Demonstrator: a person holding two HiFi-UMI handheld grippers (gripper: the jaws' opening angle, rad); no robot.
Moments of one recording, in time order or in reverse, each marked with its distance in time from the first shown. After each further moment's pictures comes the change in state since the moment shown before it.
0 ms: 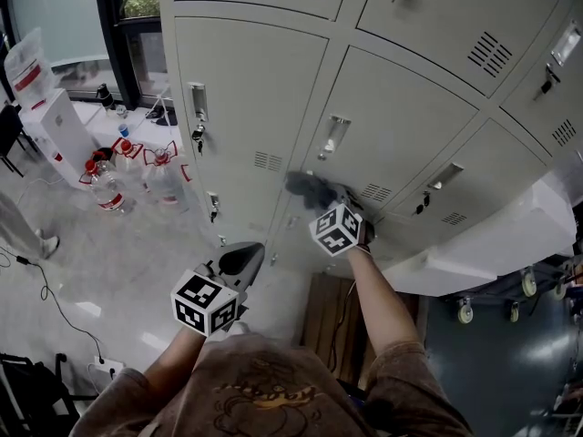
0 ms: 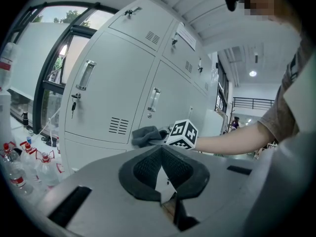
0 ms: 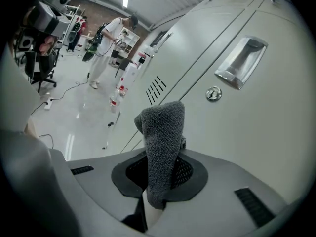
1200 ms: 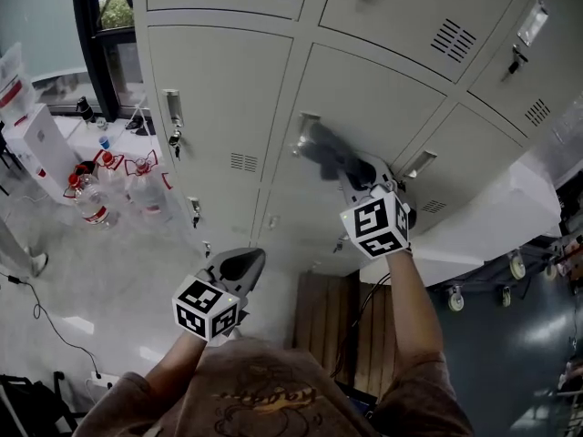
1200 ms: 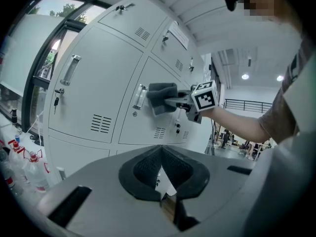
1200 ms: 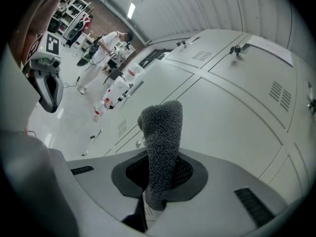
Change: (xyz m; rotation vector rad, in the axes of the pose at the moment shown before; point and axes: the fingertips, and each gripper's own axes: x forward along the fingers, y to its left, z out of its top) left arm 0.016 -0.041 -0.003 0.007 -0.001 -0.096; right arm -0.167 -0.117 0.077 -0.059 -0.170 -0.221
